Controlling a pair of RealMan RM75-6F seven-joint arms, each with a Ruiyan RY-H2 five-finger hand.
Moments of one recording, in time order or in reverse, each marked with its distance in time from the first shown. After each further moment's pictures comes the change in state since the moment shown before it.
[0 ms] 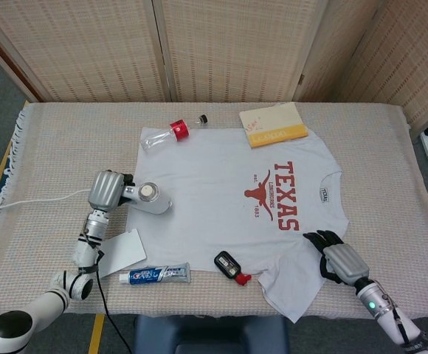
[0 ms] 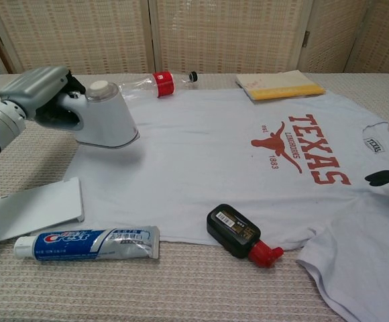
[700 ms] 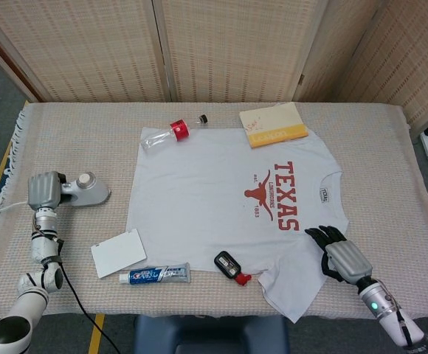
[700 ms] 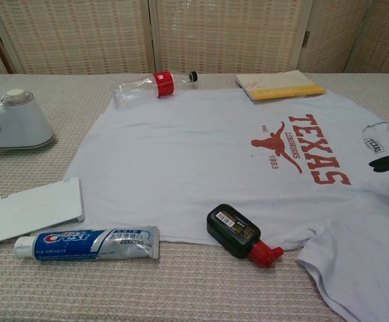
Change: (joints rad) left arm 0.048 -0.029 -0.098 0.355 -0.182 -0.292 0.022; right arm -0.014 0.032 0.018 -0.060 0.007 0.036 -0.053
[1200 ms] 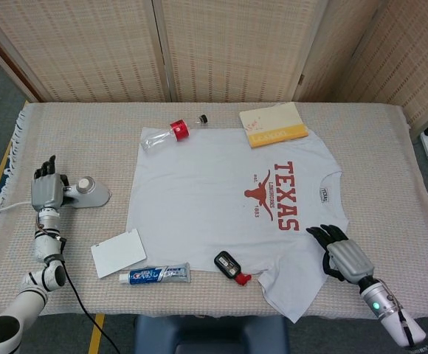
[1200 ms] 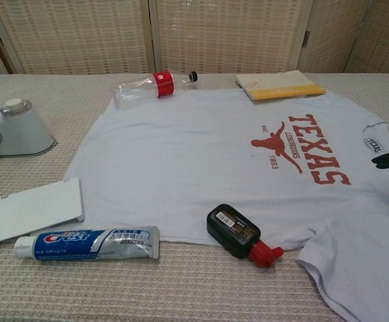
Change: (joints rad) left arm 0.017 0.065 -0.052 -0.174 -0.074 -0.066 0.157; right arm -0.005 0.012 0.005 -0.003 -0.006 0.016 0.009
